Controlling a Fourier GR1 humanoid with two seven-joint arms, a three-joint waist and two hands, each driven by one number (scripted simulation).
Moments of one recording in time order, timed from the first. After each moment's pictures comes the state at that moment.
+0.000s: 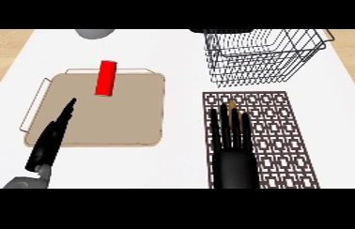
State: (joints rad) left arm -0.04 0.40 -0.13 -1.37 -0.11 0.16 0.22; right arm -0.01 -0.09 0.73 -1.79 1.70 -0.01 0.75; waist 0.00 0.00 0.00
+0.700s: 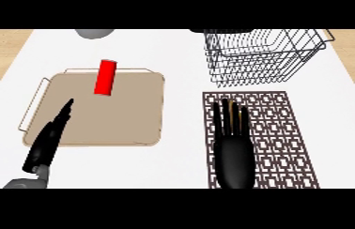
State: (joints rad) left arm -0.02 0.35 -0.05 -1.39 -0.17 0.10 0.24; right arm -0.04 -0.04 0.61 -1.63 1.69 -0.09 0.69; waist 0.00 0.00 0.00
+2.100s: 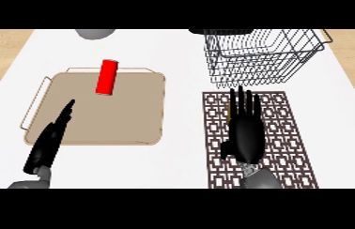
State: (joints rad) left arm -0.01 0.28 0.02 -1.43 -0.27 0.03 0.26; right arm -0.15 -0.02 0.36 -1.38 1.61 -0.24 0.57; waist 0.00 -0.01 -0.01
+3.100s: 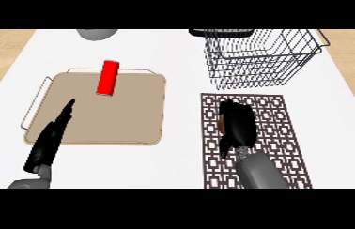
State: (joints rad) left arm -0.02 0.26 0.05 -1.41 -0.29 0.00 0.24; right arm -0.27 -0.01 0.29 -1.17 1.43 -0.22 0.41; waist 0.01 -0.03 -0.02
